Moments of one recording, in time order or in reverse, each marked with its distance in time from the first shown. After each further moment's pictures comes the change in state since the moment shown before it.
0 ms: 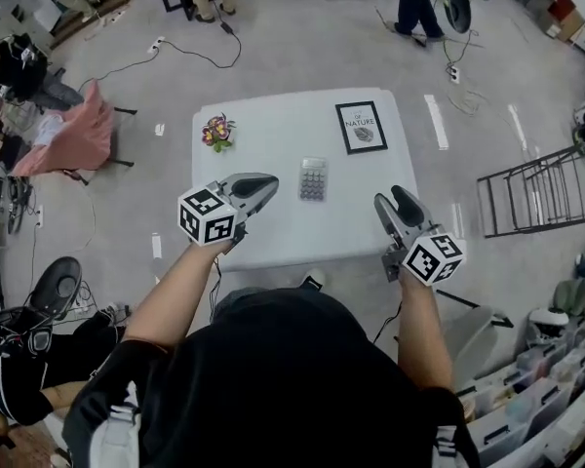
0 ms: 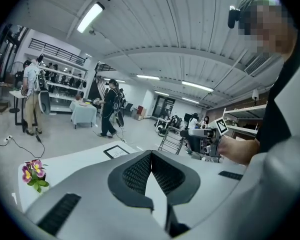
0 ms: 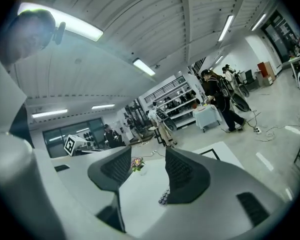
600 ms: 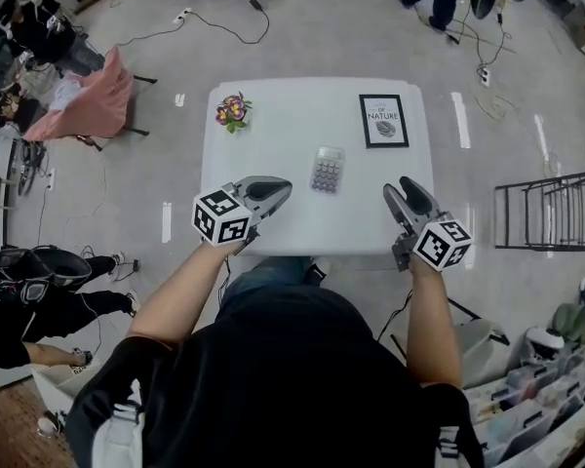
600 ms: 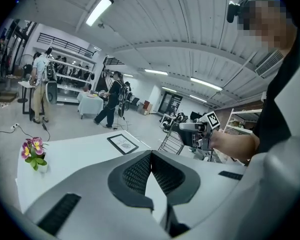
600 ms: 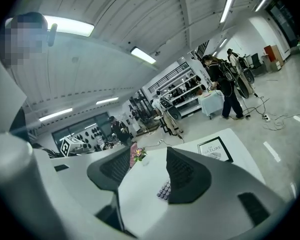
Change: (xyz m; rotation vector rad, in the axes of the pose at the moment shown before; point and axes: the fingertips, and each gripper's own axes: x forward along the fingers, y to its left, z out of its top) left arm 0.015 0.005 -0.046 -0.084 0.055 0.057; right arm 0.046 -0.041 -0.026 0.055 0.136 0.087
